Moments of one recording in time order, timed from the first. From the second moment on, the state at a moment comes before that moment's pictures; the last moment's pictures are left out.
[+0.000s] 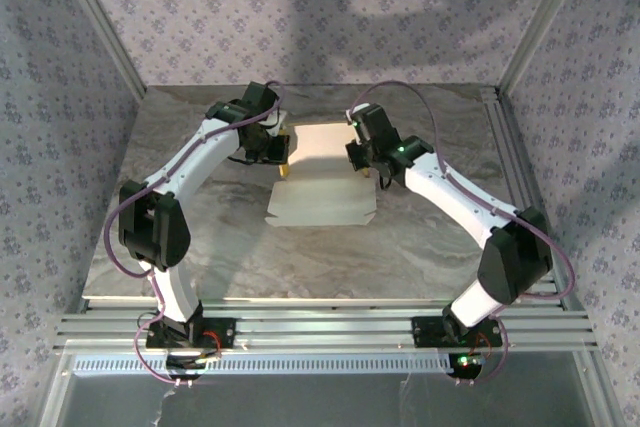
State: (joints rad) left arm -0.46 1.80 1.66 -1.00 0.19 -0.26; right arm 0.61 1.57 1.36 -0.57 0.28 0.09
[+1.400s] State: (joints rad) left arm -0.49 1.80 1.68 -1.03 0.12 -0.30; right arm 0.65 1.75 1.58 -0.76 0.51 0.14
